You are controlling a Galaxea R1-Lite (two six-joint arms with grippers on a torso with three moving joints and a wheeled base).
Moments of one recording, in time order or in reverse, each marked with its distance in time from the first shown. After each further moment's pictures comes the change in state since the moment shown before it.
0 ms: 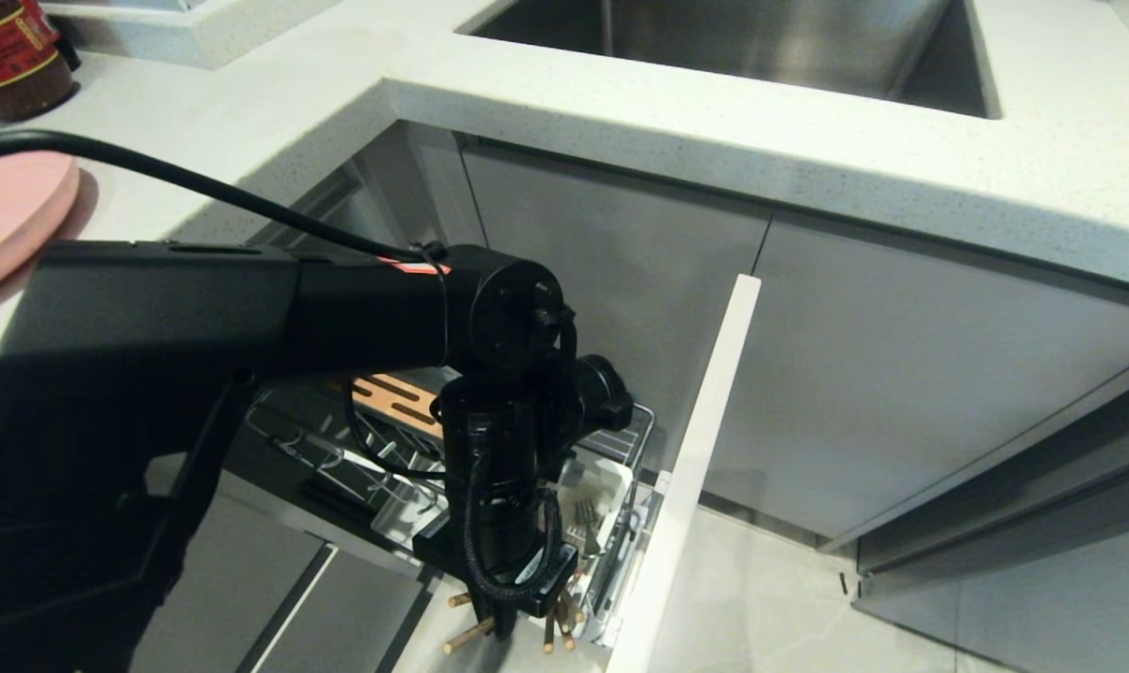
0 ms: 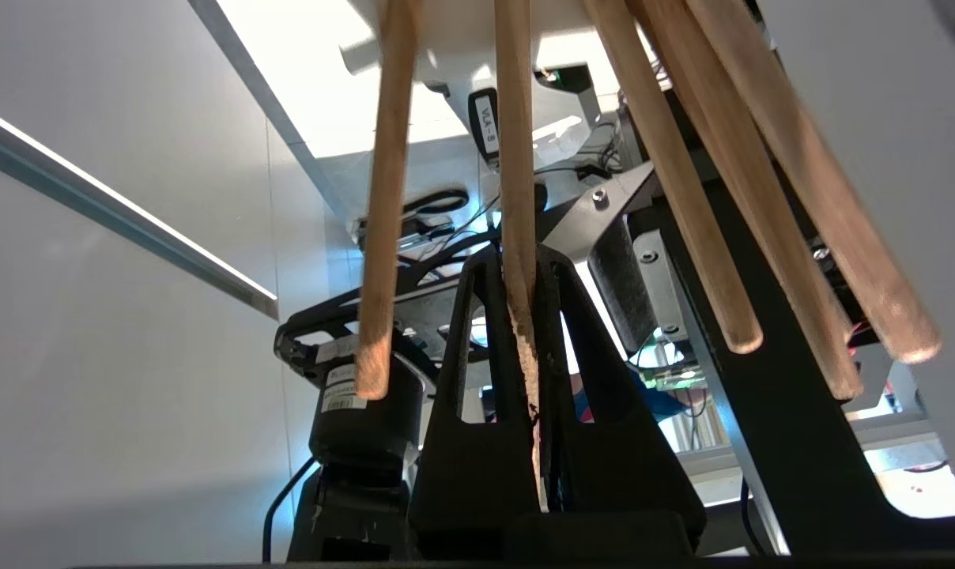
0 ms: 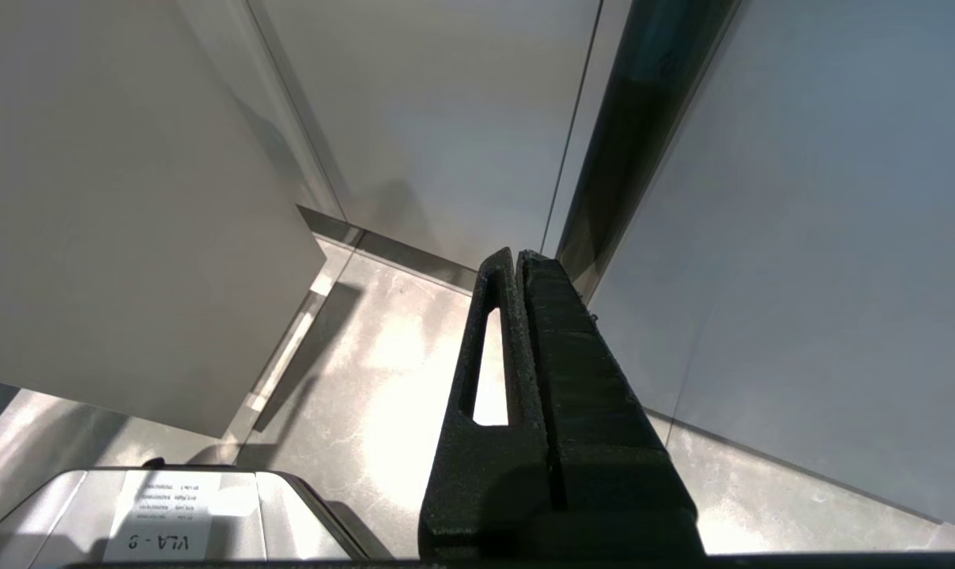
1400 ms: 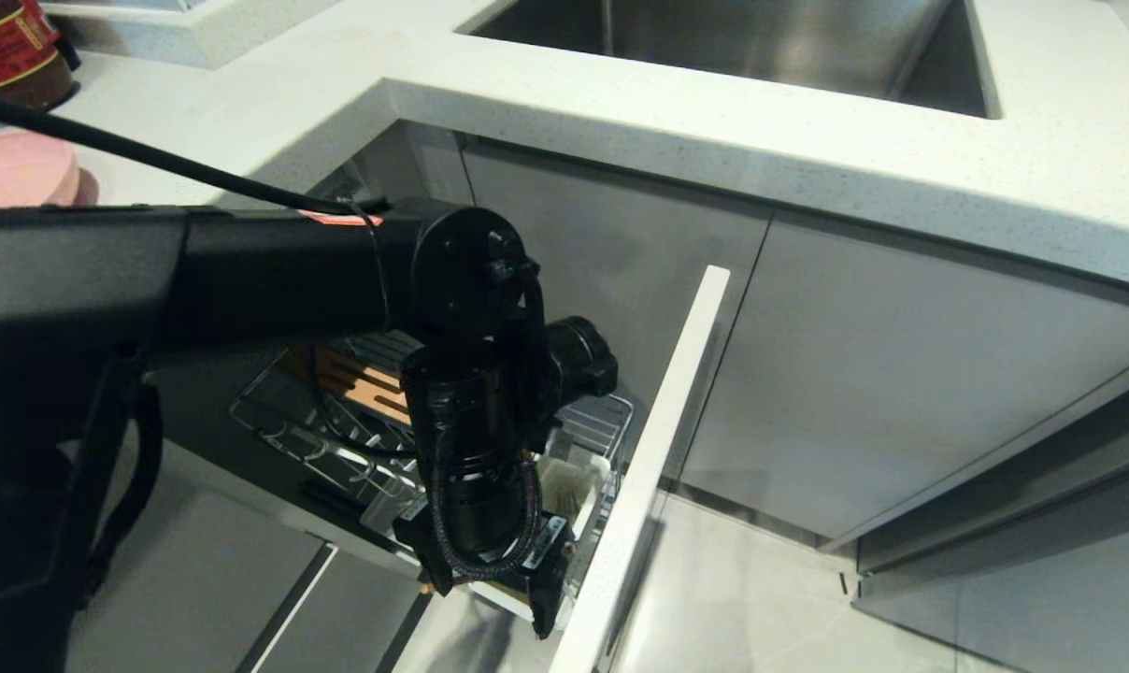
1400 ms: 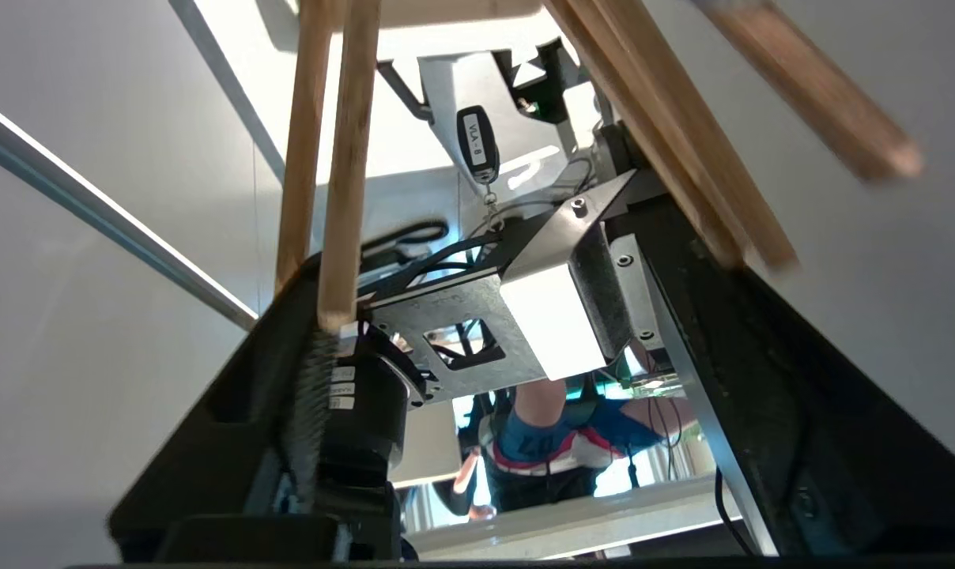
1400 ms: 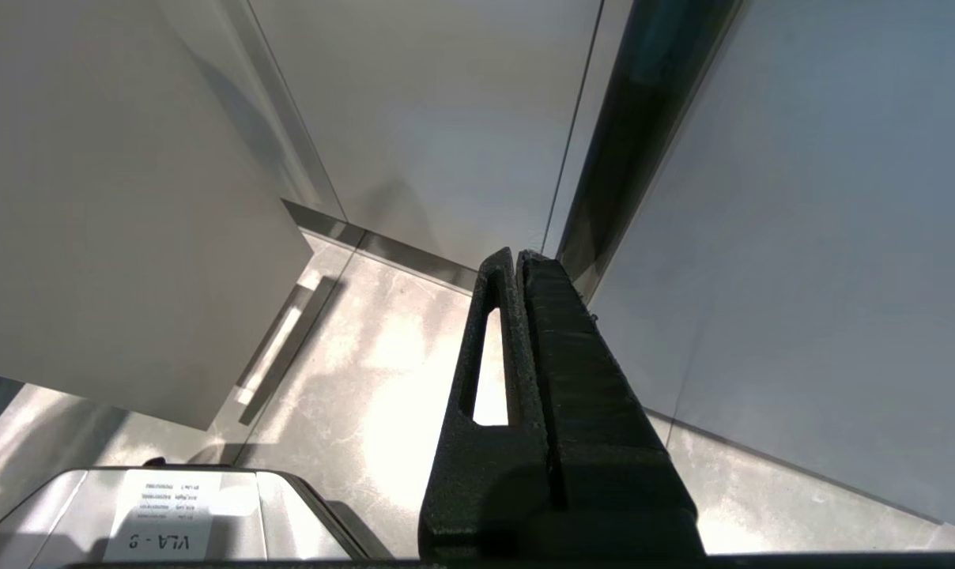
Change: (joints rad) left arm 0.004 -0.074 -0.024 0.008 -0.002 -0.034; right arm 0.000 0.000 0.000 0.000 0.000 0.000
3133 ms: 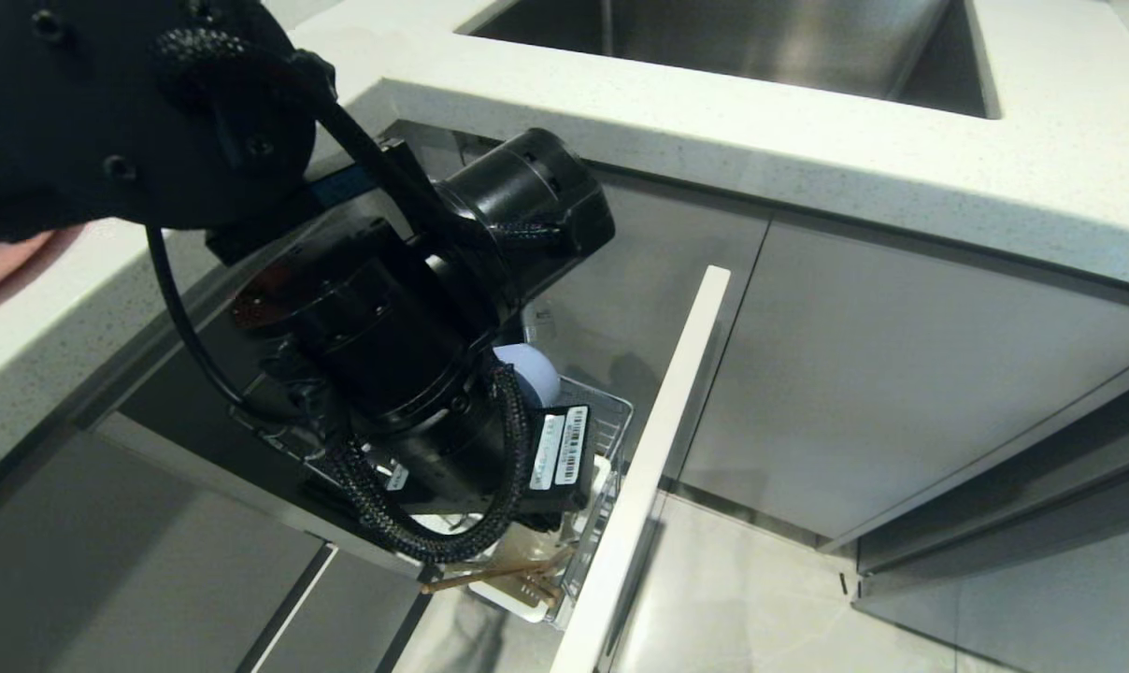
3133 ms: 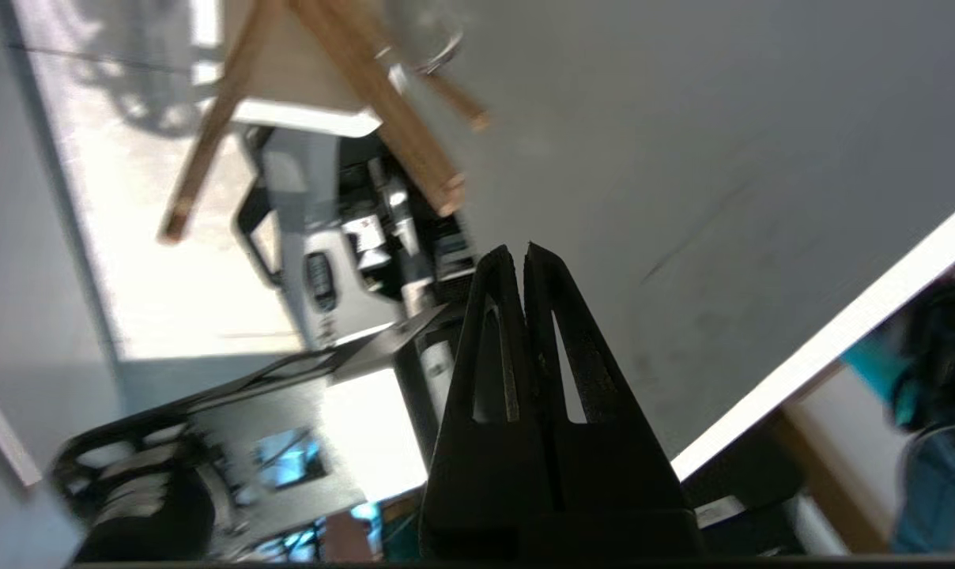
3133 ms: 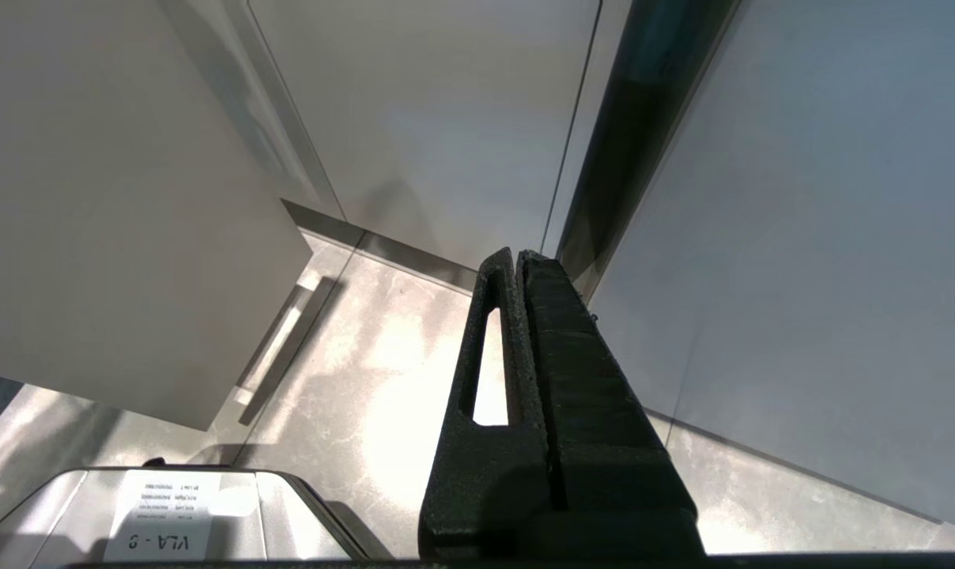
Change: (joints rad) left arm -0.141 -0.238 0.002 -0.241 0.078 -0.368; right arm 0.000 0.000 0.000 0.000 0.000 0.000
